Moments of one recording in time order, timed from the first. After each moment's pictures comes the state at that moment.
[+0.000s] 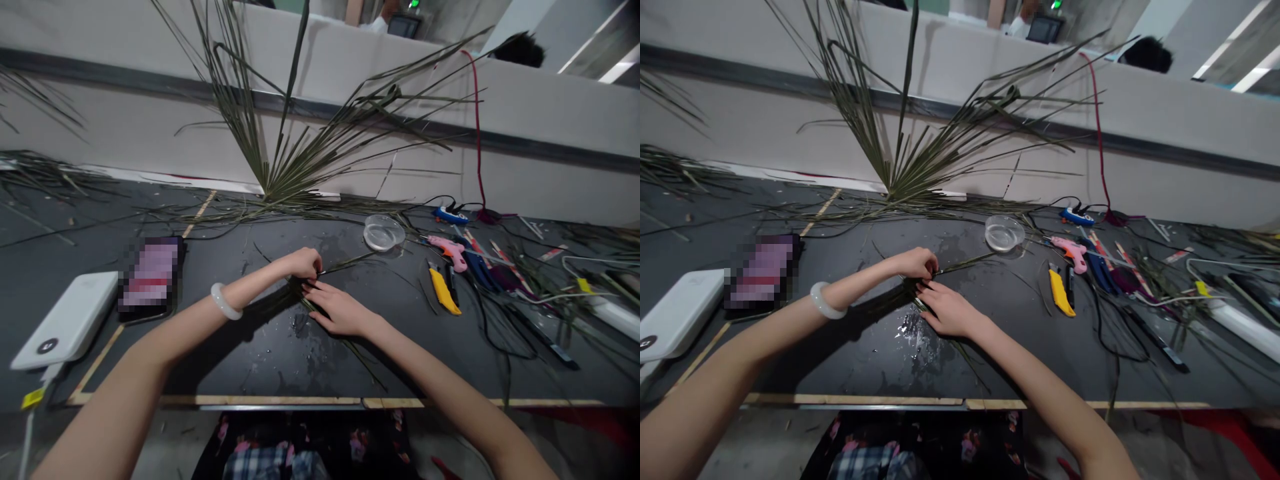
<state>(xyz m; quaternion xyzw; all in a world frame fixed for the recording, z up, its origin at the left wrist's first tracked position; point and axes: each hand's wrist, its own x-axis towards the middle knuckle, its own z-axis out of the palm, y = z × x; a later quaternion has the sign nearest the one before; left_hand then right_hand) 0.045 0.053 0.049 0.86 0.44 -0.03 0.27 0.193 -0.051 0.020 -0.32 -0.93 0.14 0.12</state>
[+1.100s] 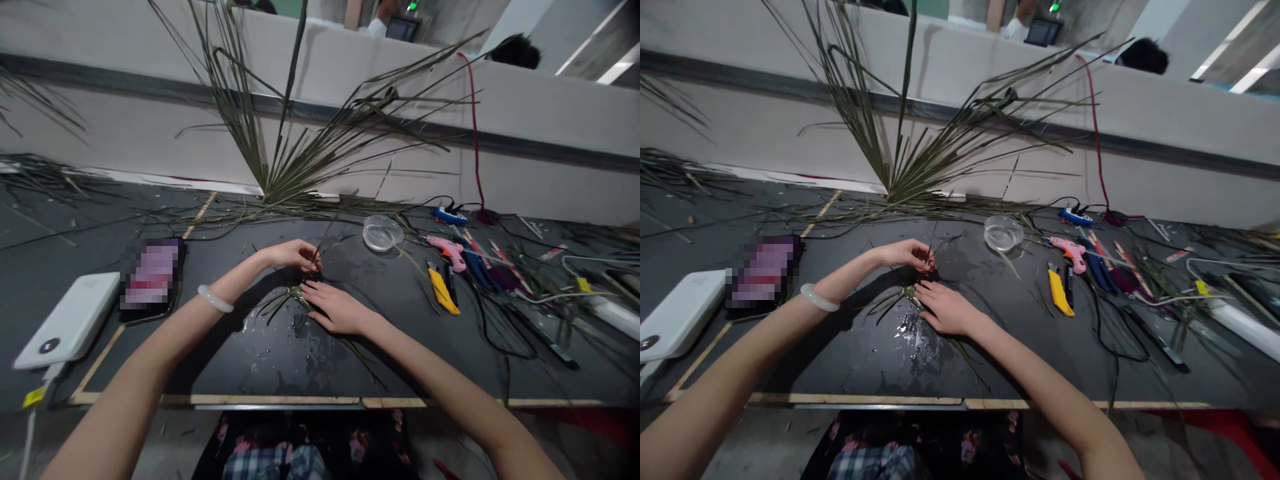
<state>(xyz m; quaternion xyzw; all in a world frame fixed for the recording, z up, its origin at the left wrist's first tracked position) 0.014 0.073 0.043 0.80 0.30 0.08 0.52 0.194 -0.048 0.018 -0.31 -0.94 0.12 0.09</state>
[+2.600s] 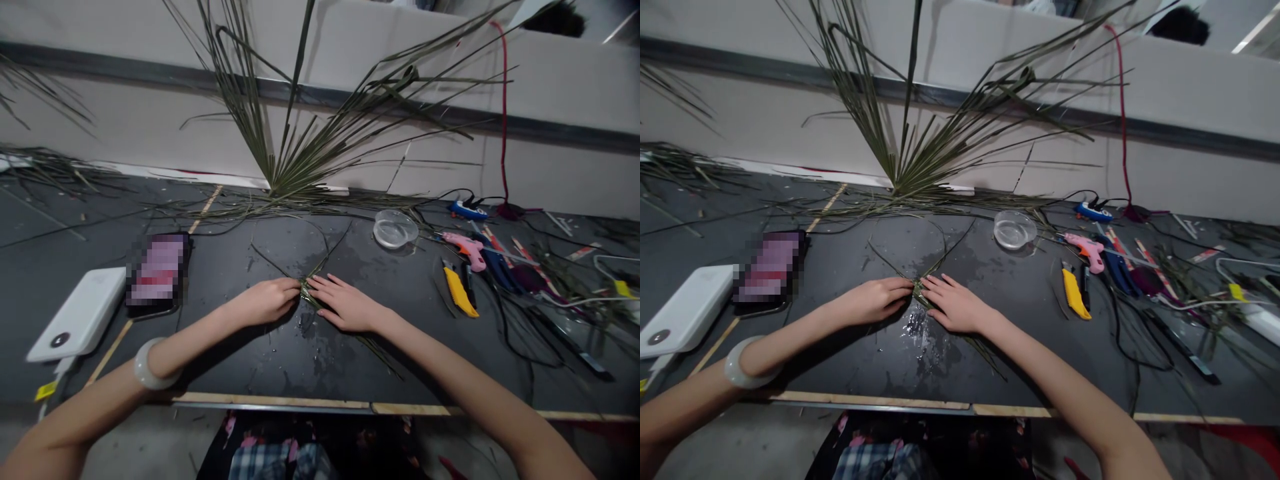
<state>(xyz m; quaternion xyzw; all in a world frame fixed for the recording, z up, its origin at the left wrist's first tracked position) -0.041 -0.032 0.028 0.96 0.28 0.05 0.03 0.196 -0.042 0.025 -0.30 -0.94 0.13 0.03</state>
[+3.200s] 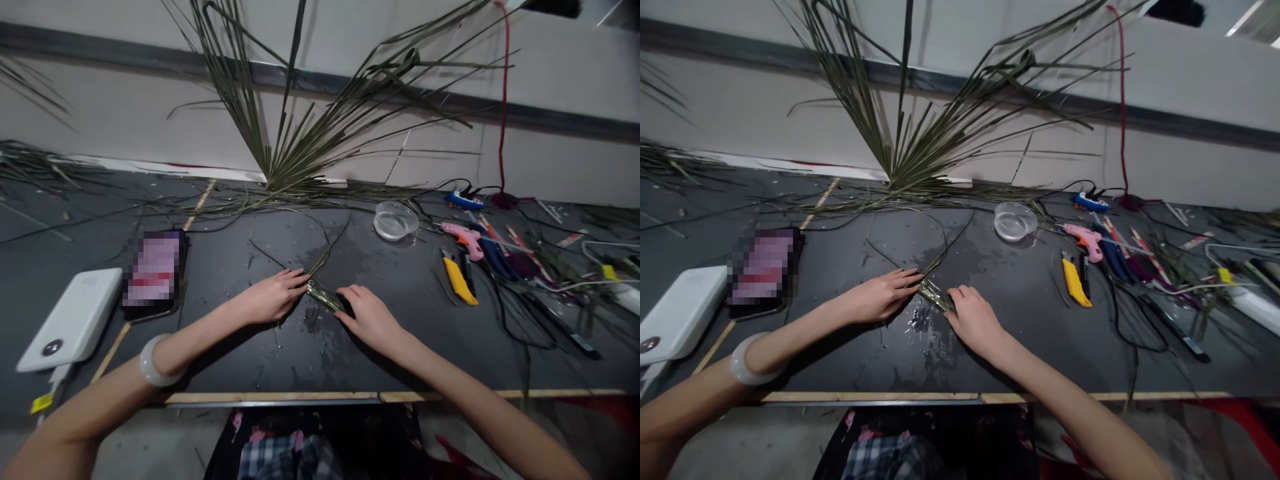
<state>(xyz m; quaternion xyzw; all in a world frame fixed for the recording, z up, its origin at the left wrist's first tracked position) -0.046 -0.024 0.021 0.97 0.23 0.04 0.04 0.190 -0.089 0.043 -0.56 -0.81 0.15 0.06</state>
